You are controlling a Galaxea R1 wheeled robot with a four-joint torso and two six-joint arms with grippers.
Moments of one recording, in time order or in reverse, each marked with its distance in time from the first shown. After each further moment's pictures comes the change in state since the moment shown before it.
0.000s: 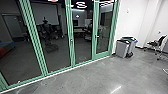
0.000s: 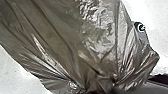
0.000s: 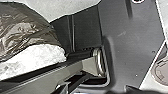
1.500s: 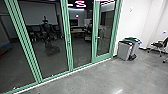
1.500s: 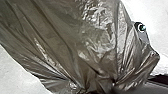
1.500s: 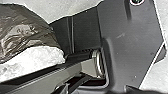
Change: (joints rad) left arm -0.001 0.000 -0.002 0.000 0.000 0.000; right arm 0.002 -0.002 -0.004 0.000 0.003 0.000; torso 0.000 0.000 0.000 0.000
